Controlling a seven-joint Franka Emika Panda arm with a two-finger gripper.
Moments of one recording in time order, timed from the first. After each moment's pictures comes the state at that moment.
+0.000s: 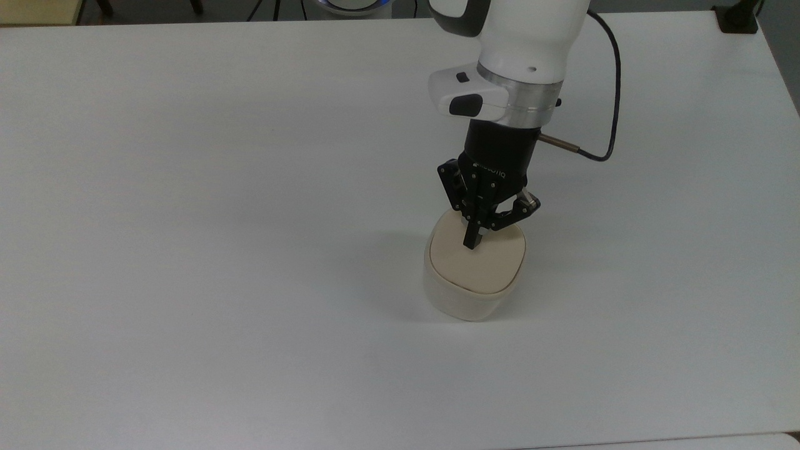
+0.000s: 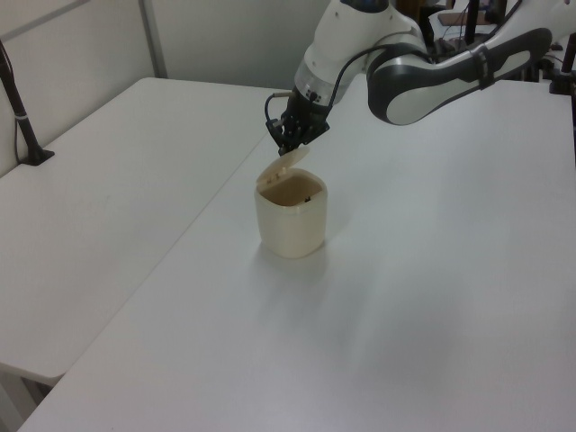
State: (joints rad) arm 0.29 0.48 0.05 -1.41 -0.42 2.31 1.21
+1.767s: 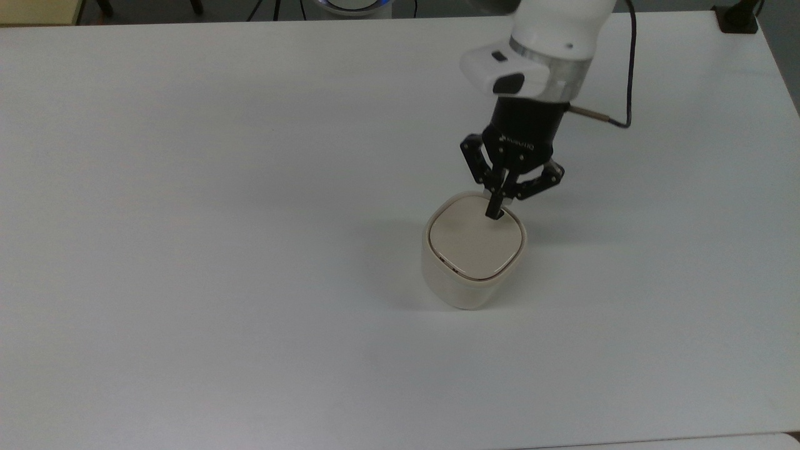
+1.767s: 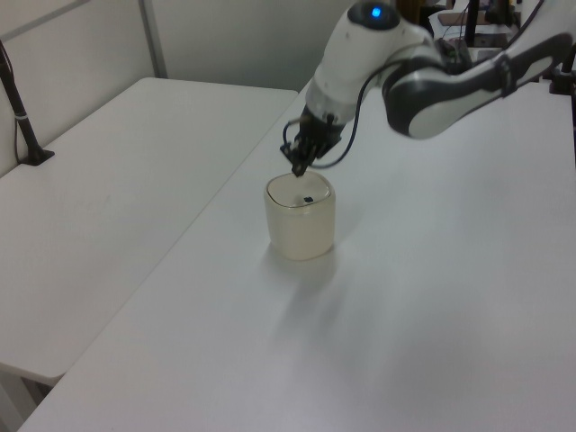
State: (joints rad) arm 0.33 0.39 0.09 -1.51 -0.46 2.25 1.11
